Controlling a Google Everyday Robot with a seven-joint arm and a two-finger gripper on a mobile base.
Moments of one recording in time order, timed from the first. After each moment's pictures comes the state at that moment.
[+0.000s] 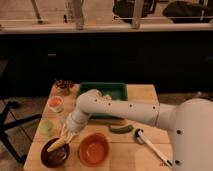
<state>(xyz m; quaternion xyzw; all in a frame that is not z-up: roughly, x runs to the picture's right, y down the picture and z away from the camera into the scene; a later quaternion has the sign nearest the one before) -0.204 0.237 0.715 -0.34 -0.42 -0.21 0.81</state>
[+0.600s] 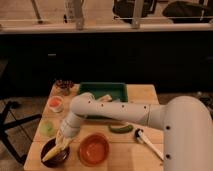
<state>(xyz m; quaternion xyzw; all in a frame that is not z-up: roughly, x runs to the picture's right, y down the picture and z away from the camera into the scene) -0.224 0.266 0.704 -0.37 -0.44 -0.25 0.78</state>
